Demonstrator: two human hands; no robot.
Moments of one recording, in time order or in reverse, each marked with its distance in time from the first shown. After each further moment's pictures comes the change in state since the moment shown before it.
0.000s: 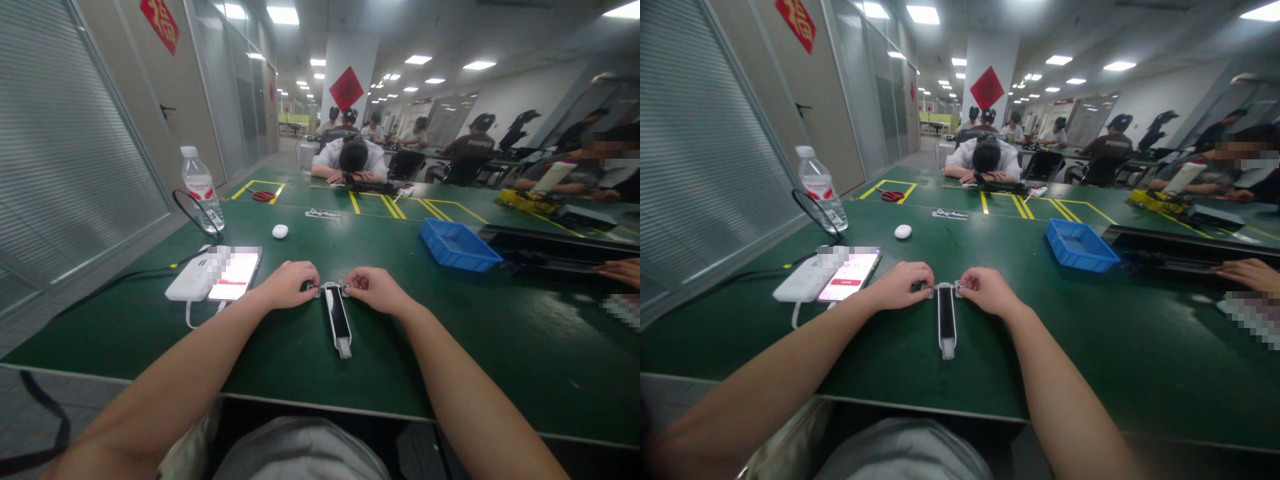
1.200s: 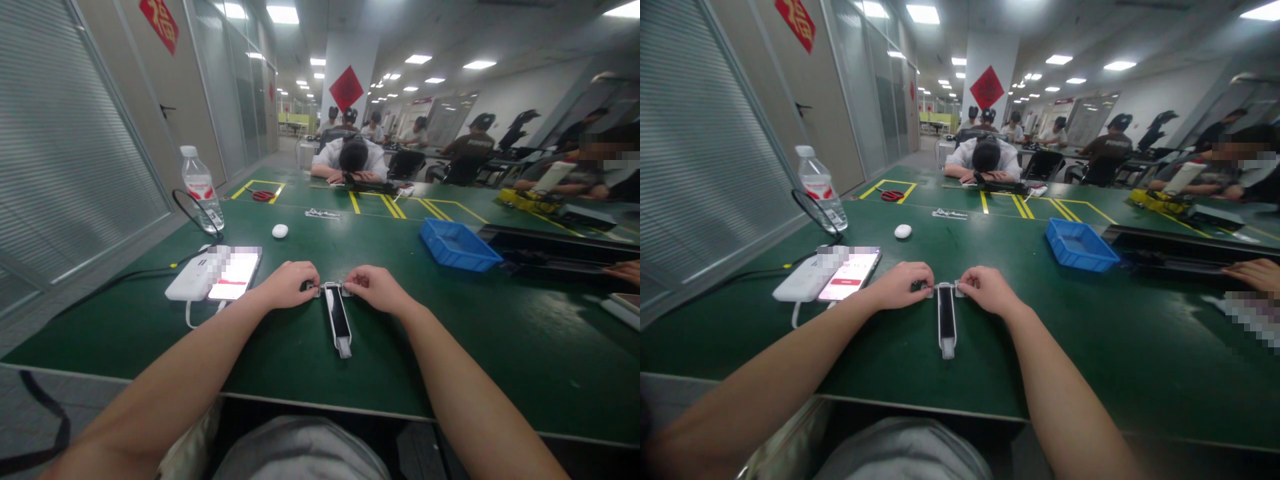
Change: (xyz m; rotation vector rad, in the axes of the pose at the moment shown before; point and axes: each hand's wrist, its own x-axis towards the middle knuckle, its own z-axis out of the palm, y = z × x) left_hand 0.000 -0.001 0.001 -0.005 0.000 0.012; right_hand 0.000 -0.005 -0.002 -0.078 0.031 -0.014
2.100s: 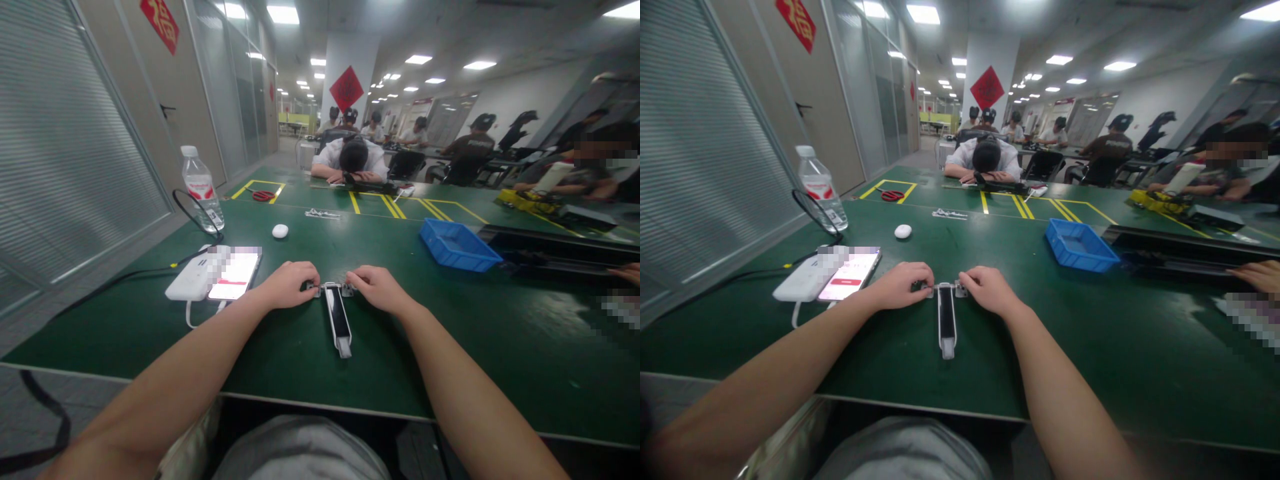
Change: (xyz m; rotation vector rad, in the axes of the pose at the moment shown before) left_hand 0.000 -0.002 0.001 -0.010 0.003 0.010; right_hand 0.001 -0.002 -0.002 -0.076 0.026 -0.031
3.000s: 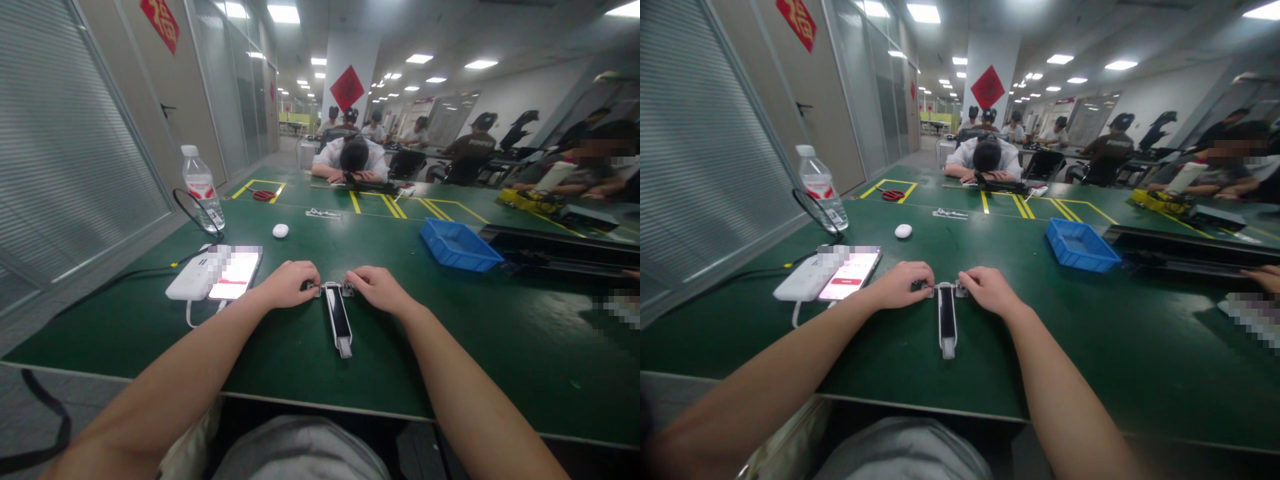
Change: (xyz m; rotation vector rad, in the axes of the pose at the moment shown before) left_hand 0.000 0.002 -0.001 0.000 -0.002 -0.007; right_hand -0.001 -0.002 -0.001 -0.002 -0.016 0.002
